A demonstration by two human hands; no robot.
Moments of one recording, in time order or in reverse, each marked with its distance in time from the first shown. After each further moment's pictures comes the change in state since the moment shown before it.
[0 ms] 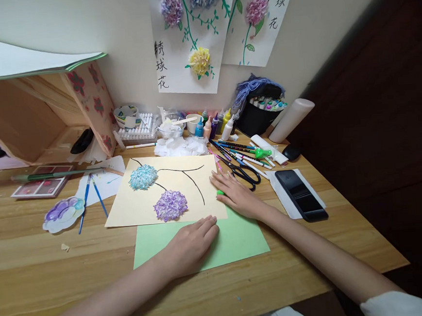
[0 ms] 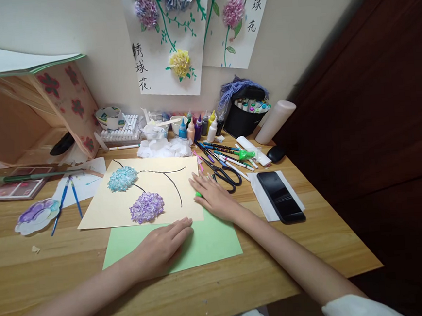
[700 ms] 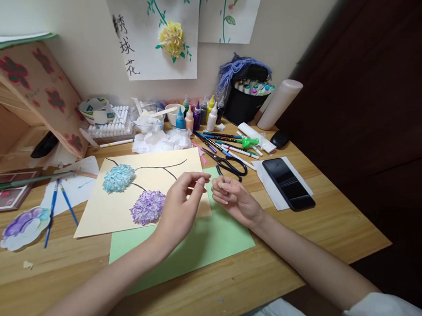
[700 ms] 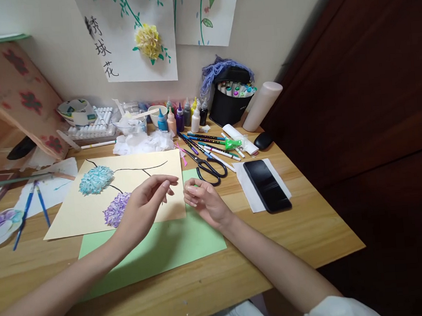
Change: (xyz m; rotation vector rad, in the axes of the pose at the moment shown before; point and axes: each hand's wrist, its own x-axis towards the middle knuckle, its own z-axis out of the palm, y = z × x) left_hand 0.081 0.012 -0.056 -0.981 0.554 -0.538; right_hand -0.022 -0.041 -0.018 1.796 0.346 0.318
